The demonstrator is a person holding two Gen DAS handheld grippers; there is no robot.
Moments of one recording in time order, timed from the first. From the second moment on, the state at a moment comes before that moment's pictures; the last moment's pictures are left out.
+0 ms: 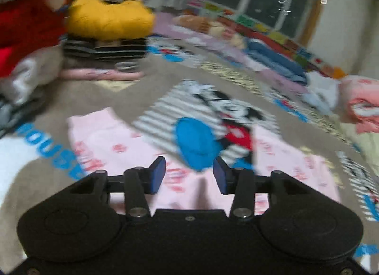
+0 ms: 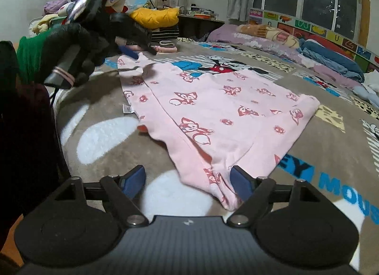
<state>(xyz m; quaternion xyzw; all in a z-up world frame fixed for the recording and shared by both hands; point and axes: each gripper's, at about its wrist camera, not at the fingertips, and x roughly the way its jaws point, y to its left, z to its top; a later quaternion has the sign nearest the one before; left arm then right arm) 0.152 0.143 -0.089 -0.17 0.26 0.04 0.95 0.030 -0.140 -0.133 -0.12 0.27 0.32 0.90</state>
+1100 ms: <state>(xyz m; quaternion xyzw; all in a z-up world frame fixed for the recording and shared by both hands) 0.387 -0.056 -0.128 -0.21 0.41 -0.19 0.87 0.050 -0.156 -0.143 -0.02 0.27 0.36 0.89</state>
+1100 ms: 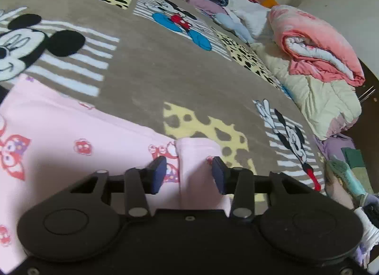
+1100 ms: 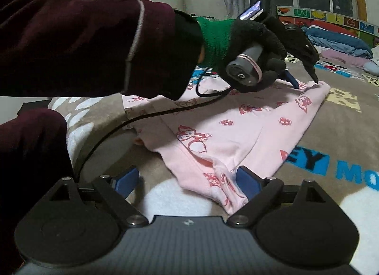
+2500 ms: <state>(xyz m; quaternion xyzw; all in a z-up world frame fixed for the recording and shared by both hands) 0.215 -0.041 -0.121 -0.12 0.40 -0.26 0.87 0.036 -0.162 -0.137 -0.04 0.25 0.37 0.89</state>
